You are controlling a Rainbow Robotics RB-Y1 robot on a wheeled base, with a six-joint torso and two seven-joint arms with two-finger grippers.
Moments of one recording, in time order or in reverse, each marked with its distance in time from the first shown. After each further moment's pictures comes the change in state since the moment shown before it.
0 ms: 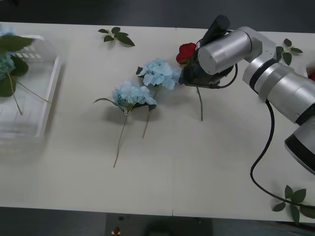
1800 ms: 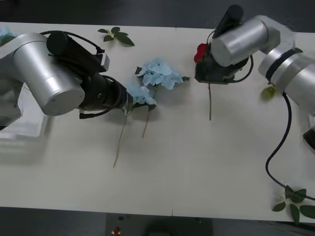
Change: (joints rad) right arm -0.021 -0.143 0.022 -0.114 -0.072 0.153 0.000; left arm -0.240 -0.370 -0.361 -0.834 -0.628 0.595 0.810
